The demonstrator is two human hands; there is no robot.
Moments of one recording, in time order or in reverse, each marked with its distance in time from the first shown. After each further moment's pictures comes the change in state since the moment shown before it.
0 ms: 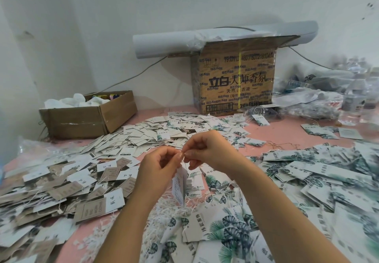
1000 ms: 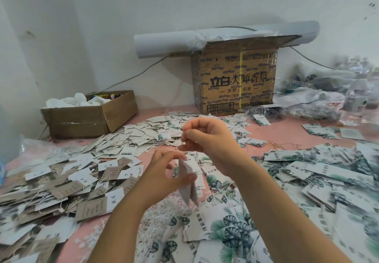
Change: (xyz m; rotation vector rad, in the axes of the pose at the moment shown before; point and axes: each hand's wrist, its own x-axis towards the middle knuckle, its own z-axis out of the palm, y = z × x) left_hand -0.001 -0.006 -0.010 0.229 -0.273 -0.136; right_hand -0.001 -0.022 0.006 0.468 0.136 -0.059
